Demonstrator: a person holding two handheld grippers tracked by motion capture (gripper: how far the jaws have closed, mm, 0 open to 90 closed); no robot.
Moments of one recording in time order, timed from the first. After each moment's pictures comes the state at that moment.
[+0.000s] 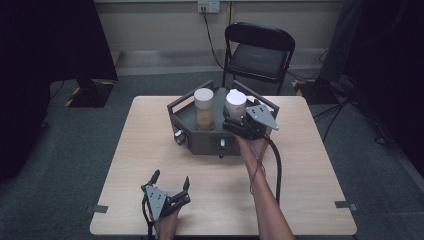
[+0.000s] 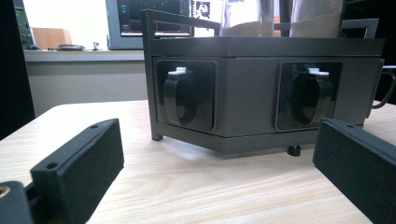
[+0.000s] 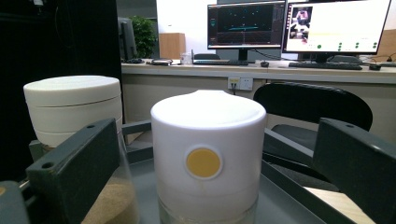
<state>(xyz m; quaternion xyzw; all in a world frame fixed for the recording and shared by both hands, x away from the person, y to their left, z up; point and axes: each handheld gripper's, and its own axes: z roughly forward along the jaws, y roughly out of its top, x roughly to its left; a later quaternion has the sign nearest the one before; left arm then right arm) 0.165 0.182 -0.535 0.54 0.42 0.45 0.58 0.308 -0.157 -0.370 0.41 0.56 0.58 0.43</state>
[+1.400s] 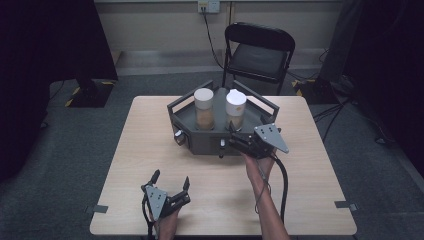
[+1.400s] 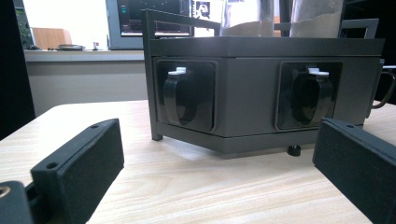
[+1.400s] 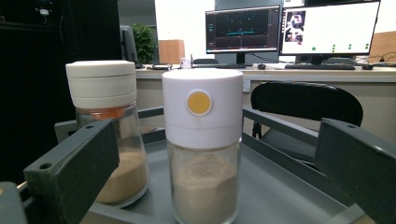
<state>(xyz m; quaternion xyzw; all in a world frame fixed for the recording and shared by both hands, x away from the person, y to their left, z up) 0.165 0.182 -0.535 0.54 0.42 0.45 0.58 0.263 -0.172 -0.393 0.41 0.55 0.59 0.44</state>
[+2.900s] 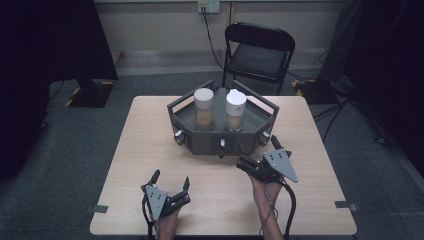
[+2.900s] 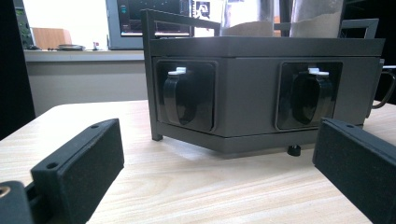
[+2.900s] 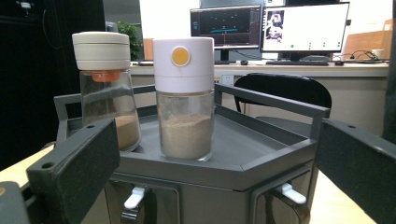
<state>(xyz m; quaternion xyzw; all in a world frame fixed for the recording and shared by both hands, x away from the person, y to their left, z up) 0.165 0.182 -0.535 0.54 0.42 0.45 0.58 0.207 -0.180 -0.421 0.43 0.53 0.57 0.46</state>
